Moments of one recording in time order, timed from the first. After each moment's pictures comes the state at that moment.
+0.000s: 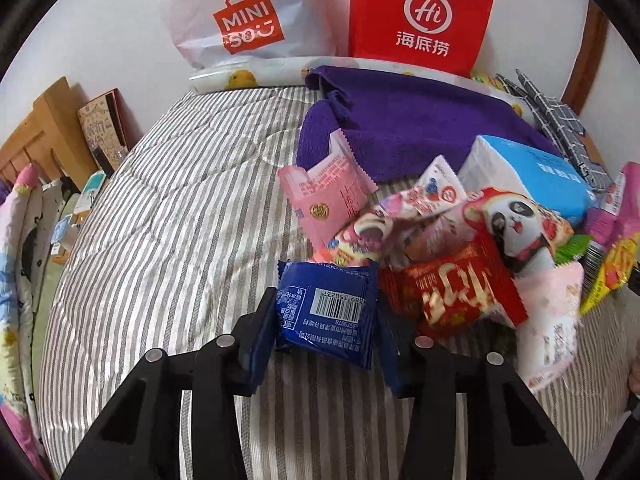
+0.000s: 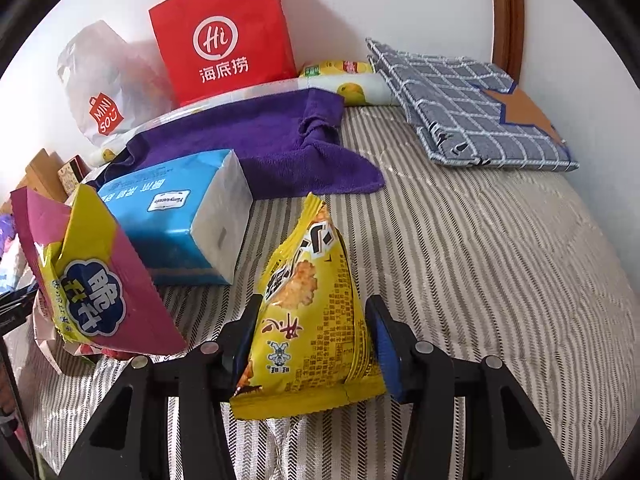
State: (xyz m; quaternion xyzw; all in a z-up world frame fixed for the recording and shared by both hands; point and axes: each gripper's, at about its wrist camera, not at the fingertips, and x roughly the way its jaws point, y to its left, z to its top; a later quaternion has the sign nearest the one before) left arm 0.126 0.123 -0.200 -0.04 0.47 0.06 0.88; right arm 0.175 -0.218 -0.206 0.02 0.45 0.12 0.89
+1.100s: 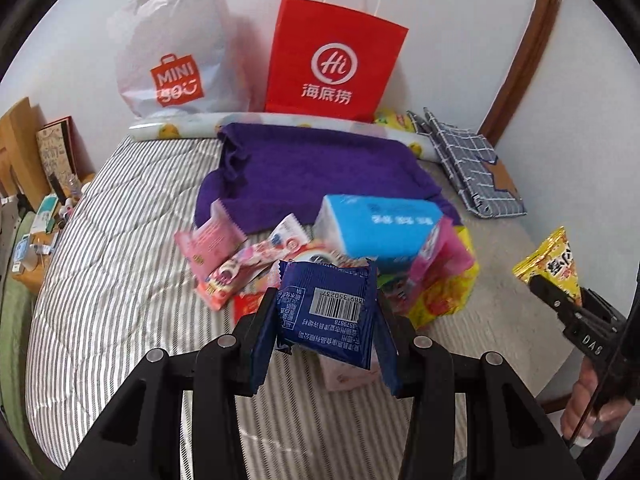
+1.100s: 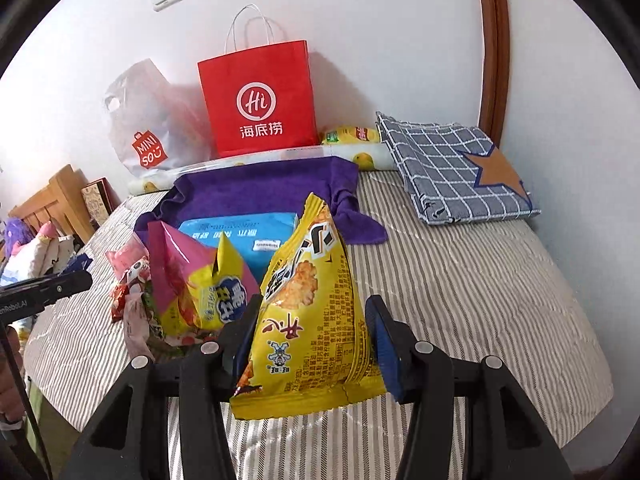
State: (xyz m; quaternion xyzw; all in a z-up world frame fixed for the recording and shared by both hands) left arm 0.109 0.057 -0.114 -0.09 0.42 -0.05 0.90; right arm 0.110 -0.196 -0.110 0.01 0.39 0.12 0.91
